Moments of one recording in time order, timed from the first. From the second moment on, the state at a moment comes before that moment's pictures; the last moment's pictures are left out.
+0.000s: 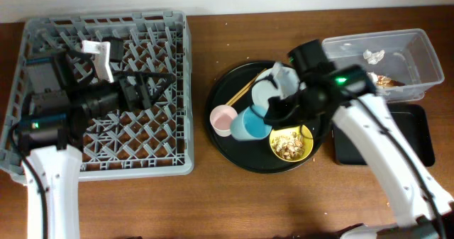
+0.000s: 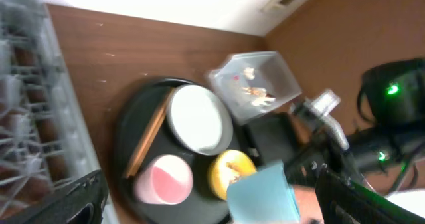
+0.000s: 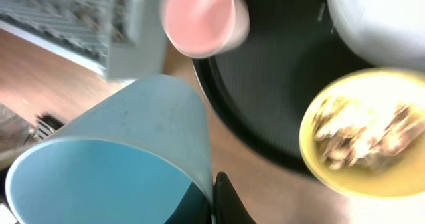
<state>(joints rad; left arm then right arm) 0.15 1.32 1.35 -0.75 0.97 -0.14 0.31 1.54 1.56 -1.25 -0.50 0.08</state>
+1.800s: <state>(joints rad) 0.21 1.48 1.59 -1.22 0.43 -0.09 0.54 1.94 1.66 -1.02 -0.06 0.28</state>
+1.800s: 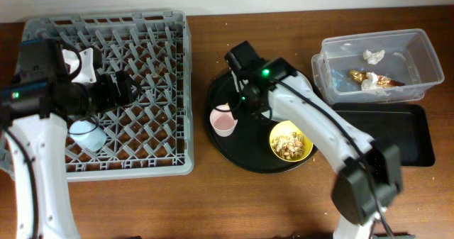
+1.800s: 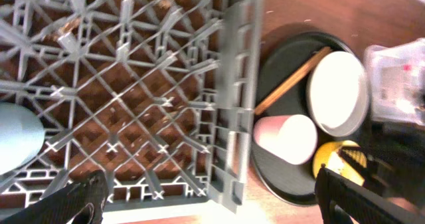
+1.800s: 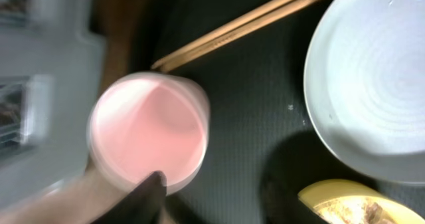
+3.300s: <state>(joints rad) 0.04 1.65 1.60 -1.28 -0.17 -0.34 0.31 1.59 1.68 -1.28 -0.48 0.07</state>
